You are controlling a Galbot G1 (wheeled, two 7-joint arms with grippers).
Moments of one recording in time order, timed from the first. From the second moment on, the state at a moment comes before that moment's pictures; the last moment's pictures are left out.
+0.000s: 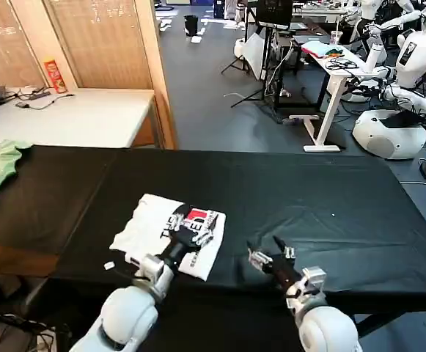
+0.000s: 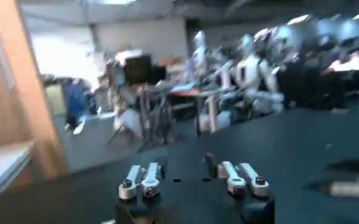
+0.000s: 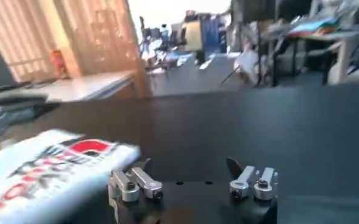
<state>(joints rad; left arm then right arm) 1.24 -1.17 -0.16 -2.06 -0.16 0.21 0.01 -1.41 1.33 0.38 2.07 0.38 -0.46 0.02</state>
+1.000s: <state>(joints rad) 1.35 -1.16 -0.27 -2.10 -0.14 0.18 -0.03 -1.17 1.43 0.19 1.84 0.45 -0.54 0.11</state>
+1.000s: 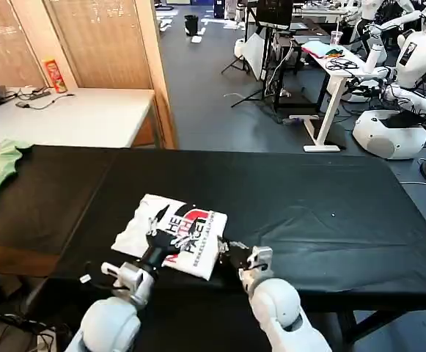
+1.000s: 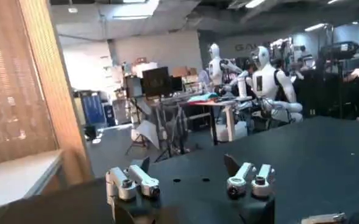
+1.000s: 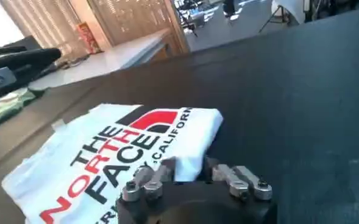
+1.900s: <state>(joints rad) 1.47 -1.17 -0.34 -2.09 -0.29 0.15 -0.17 -1.31 1.18 0.32 2.02 0.26 -0.31 0.13</state>
